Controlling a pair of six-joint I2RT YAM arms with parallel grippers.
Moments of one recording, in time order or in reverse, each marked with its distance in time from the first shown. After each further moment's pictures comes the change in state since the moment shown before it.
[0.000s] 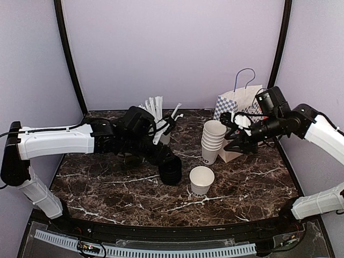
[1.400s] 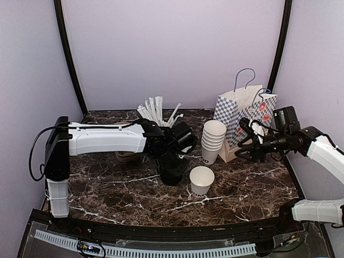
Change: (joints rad) left arm -0.114 0.465 0.462 -0.441 -0.159 -0.217; right arm -0.308 -0.165 -0.343 0.210 -0.217 0.129
